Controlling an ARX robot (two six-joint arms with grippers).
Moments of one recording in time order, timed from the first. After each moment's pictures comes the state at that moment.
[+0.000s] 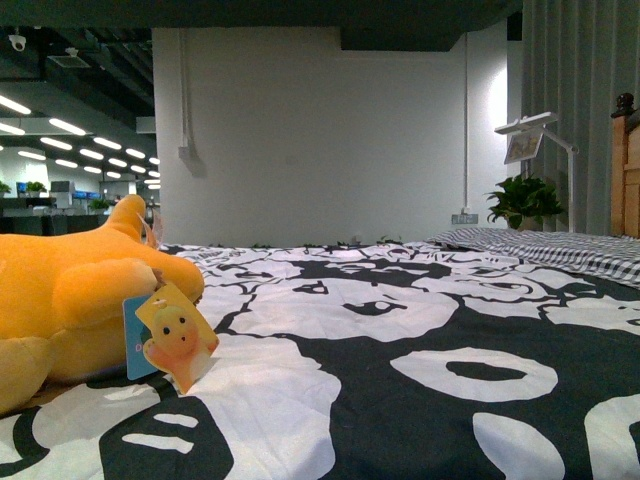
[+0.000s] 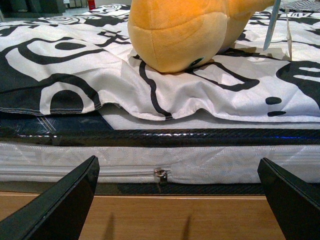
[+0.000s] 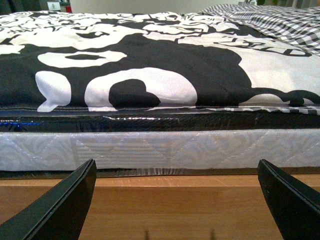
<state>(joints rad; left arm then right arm) 0.00 0.00 0.01 0.00 0.00 0.00 0.00 0.00 0.01 0.00 0.00 0.00</state>
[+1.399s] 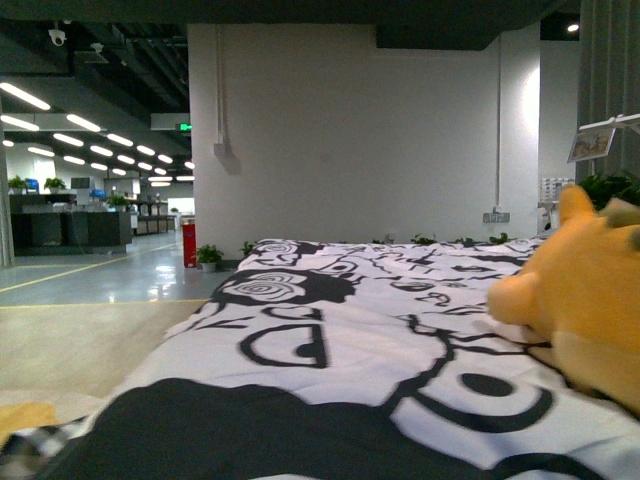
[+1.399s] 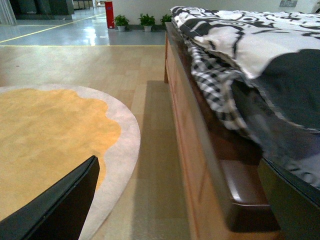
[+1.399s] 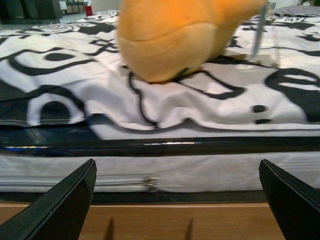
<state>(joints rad) 0.00 0.00 0.01 -0.01 0.00 0.00 0.00 0.00 0.01 0.00 0.00 0.00</state>
